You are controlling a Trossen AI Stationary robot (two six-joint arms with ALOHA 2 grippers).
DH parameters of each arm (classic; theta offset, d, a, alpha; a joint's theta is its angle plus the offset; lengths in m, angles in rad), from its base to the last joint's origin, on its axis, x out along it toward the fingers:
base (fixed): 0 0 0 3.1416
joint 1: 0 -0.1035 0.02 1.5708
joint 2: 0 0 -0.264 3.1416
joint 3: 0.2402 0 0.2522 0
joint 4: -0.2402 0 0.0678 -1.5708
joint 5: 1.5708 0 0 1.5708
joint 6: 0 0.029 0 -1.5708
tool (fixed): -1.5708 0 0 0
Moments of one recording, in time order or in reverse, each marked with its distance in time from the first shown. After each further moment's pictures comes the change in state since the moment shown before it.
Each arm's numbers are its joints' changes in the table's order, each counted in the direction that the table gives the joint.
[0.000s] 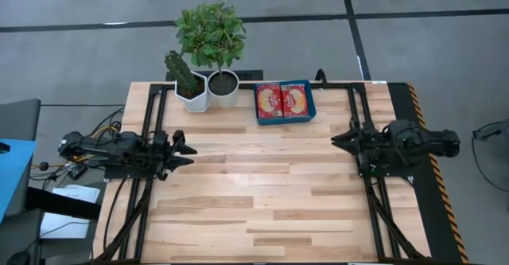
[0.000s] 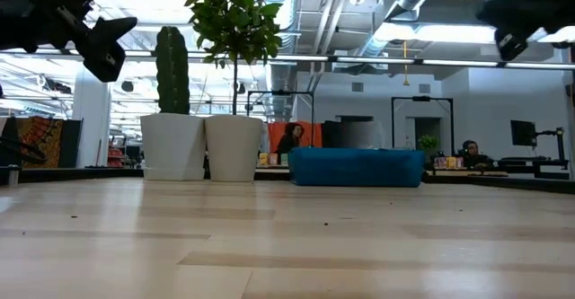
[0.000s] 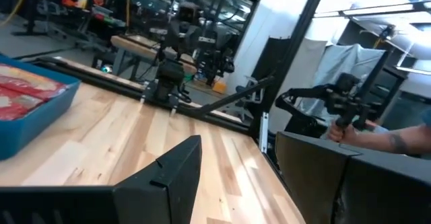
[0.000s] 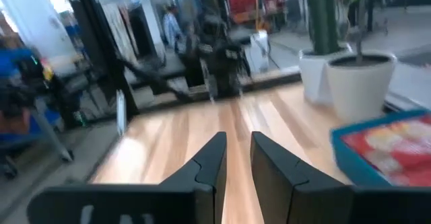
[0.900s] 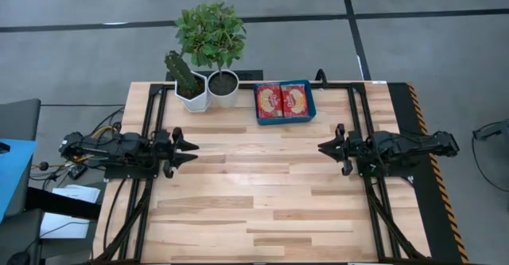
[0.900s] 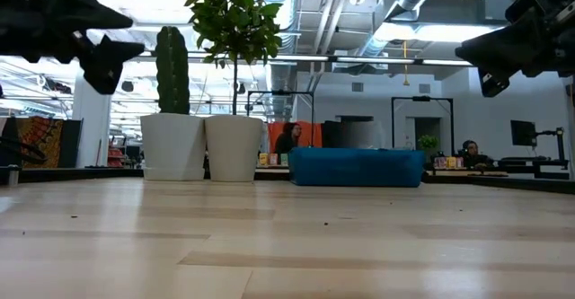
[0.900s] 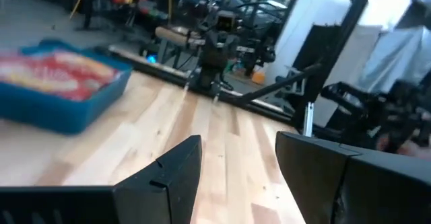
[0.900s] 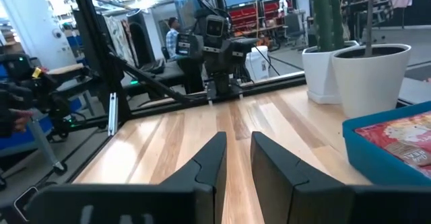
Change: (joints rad) left arm 0.000 -0.020 -0.002 -0.111 0.137 0.064; right arm -0.005 0.005 -0.323 0.397 -0.019 -0.018
